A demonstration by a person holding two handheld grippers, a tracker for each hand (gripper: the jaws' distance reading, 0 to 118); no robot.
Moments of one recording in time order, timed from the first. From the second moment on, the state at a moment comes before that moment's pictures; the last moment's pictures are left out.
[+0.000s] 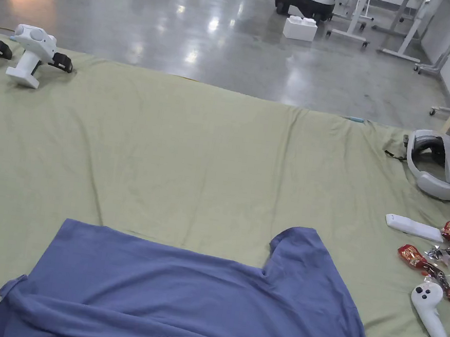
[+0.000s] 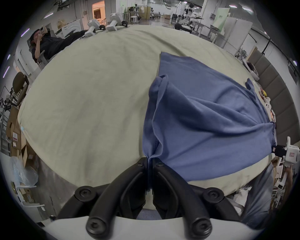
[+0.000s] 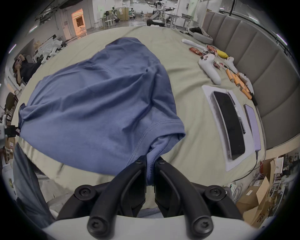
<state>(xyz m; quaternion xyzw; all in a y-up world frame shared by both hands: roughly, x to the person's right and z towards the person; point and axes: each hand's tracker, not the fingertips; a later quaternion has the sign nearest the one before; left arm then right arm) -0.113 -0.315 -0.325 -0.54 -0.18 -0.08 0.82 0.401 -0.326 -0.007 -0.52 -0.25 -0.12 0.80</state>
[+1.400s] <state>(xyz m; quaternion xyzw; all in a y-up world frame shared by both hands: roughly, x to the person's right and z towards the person) 0.018 -0.138 -0.307 -0.04 -0.20 -0.05 0.98 0.295 -0.140 -0.147 0.00 -0.31 -0.01 0.95</state>
